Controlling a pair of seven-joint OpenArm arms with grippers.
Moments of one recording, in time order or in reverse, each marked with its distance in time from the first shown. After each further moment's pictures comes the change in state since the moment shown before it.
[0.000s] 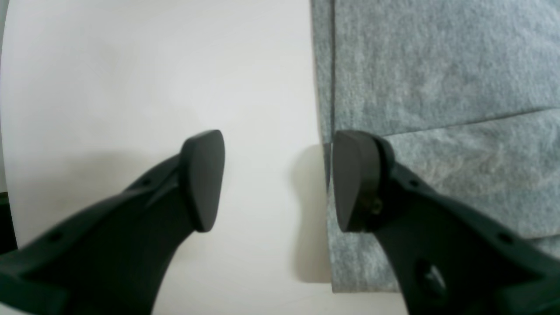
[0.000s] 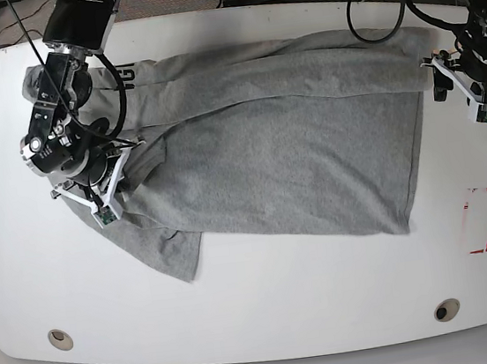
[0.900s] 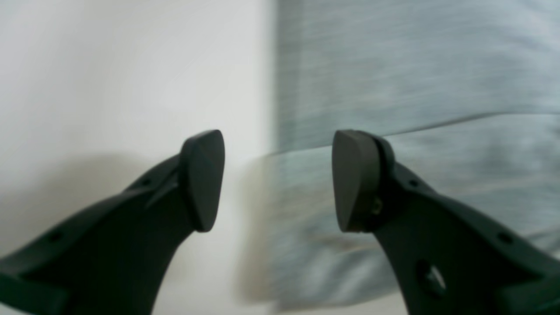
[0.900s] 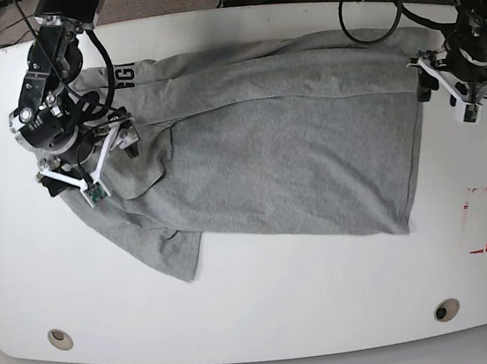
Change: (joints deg) left arm 0.2 3.7 2.5 0.0 -3.5 -0.2 0.2; right arm -9.7 1.3 2.1 11.6 1.4 0.1 -2.1
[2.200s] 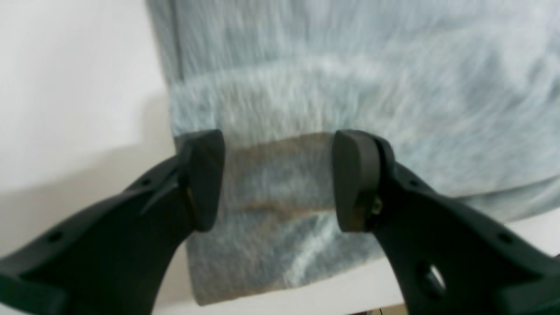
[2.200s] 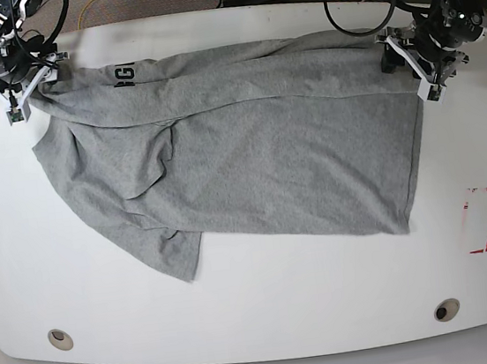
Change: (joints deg) left arm 3.7 1.5 5.3 -6.5 3.9 0.5 -1.2; right arm -13.1 0.7 23.9 -9.1 -0.5 -0.1 2.2
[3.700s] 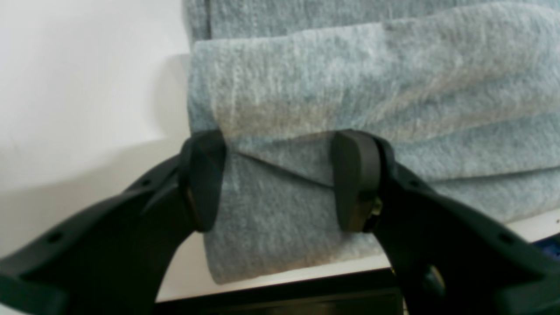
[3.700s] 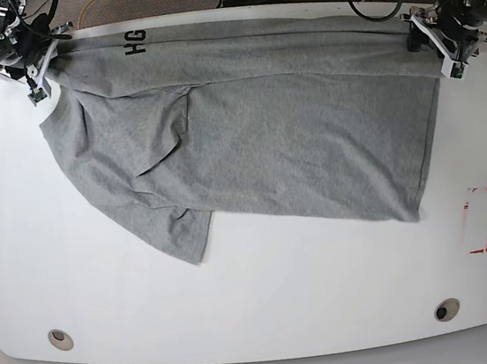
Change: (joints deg) left arm 4.8 -3.2 -7.8 -3.2 2.0 -5.9 -4.8; right arm -10.8 8.4 -12.5 2.9 0.4 0.2 0.6
